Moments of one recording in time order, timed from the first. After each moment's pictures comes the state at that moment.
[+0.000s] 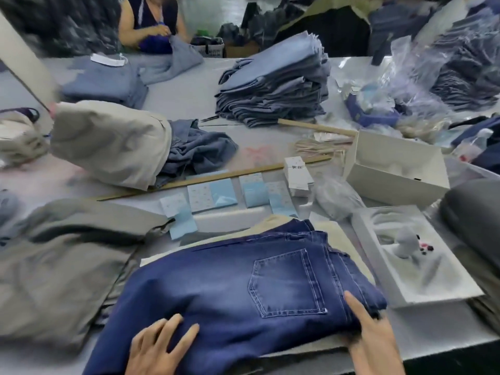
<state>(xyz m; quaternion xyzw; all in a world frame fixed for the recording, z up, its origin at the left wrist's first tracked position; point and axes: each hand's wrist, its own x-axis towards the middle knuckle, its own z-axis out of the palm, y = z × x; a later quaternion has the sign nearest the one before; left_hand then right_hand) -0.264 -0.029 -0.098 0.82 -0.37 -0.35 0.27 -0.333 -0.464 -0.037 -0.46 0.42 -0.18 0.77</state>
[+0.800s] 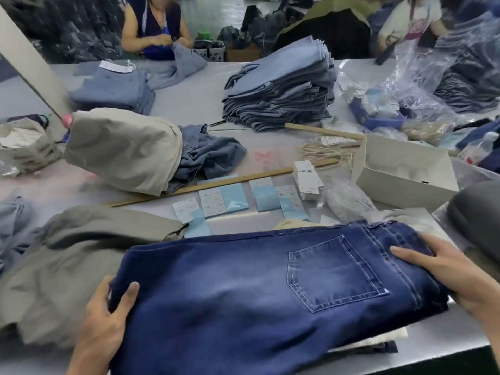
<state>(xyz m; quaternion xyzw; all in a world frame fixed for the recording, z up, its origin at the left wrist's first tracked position) -0.254 -0.001 -0.025 0.85 0.15 0.09 0.50 -0.278 -0.563 0.078 -0.76 0.22 0.02 0.61</state>
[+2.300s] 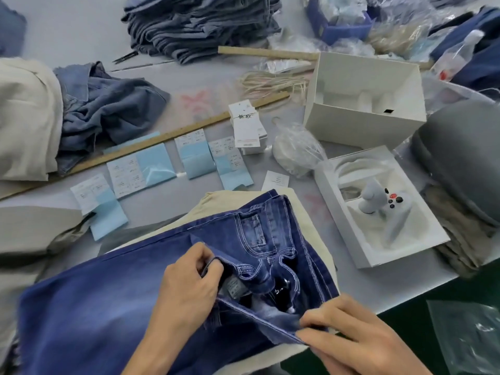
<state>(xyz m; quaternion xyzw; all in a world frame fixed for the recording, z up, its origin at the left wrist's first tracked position) -0.208 -0.298 -0.005 0.88 0.01 -0.19 0.43 -0.346 -0.534 0.045 -0.95 -0.18 -0.06 0.25</state>
